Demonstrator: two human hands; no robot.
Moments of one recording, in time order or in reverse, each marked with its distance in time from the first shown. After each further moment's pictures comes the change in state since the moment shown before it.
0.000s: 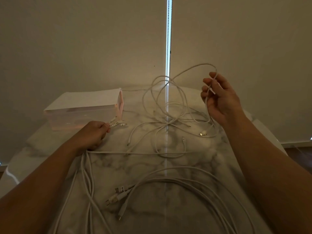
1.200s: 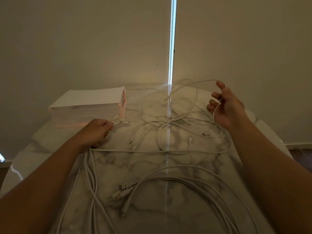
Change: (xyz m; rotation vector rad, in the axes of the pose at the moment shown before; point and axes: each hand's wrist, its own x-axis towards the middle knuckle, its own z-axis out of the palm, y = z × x) left_hand -0.001 0.000 -0.001 -0.020 -0.004 -0.014; right_hand 0.007 0.004 -0.029 -0.063 0.216 0.210
